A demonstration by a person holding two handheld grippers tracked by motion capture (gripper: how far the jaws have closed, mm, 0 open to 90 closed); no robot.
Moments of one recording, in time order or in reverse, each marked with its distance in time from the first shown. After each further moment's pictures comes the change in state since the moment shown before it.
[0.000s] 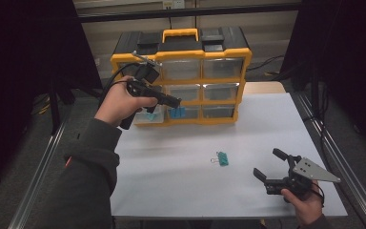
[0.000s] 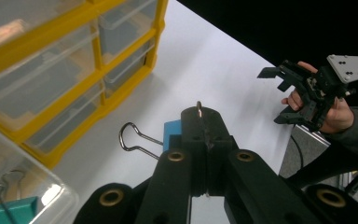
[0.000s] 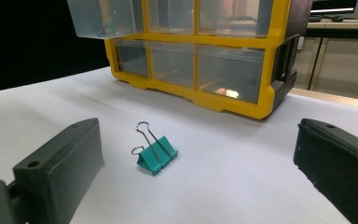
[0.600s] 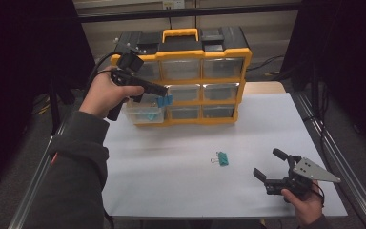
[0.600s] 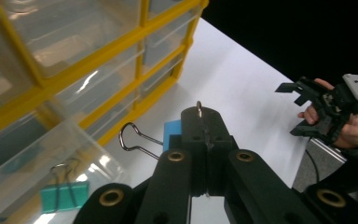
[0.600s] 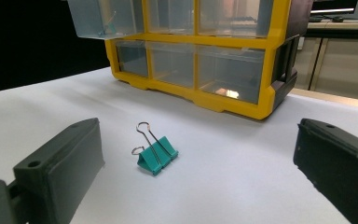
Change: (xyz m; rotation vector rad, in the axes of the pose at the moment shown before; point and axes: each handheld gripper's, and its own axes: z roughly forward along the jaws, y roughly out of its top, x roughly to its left) left arm 0.013 0.004 -0.033 -0.066 0.069 -0.053; right arm 0.000 0.000 0.000 0.001 0.000 0.002
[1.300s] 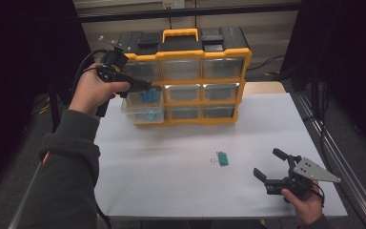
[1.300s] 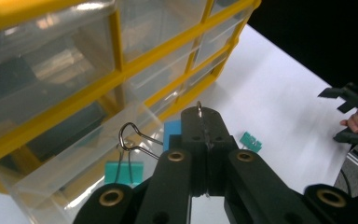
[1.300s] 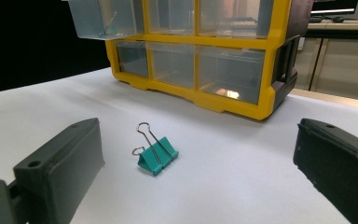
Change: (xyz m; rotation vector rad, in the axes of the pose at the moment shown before) left arm 0.030 -0.010 -0.016 -0.004 0.120 -0.045; right arm 0.000 0.000 0.000 -0.003 0.005 -0.002
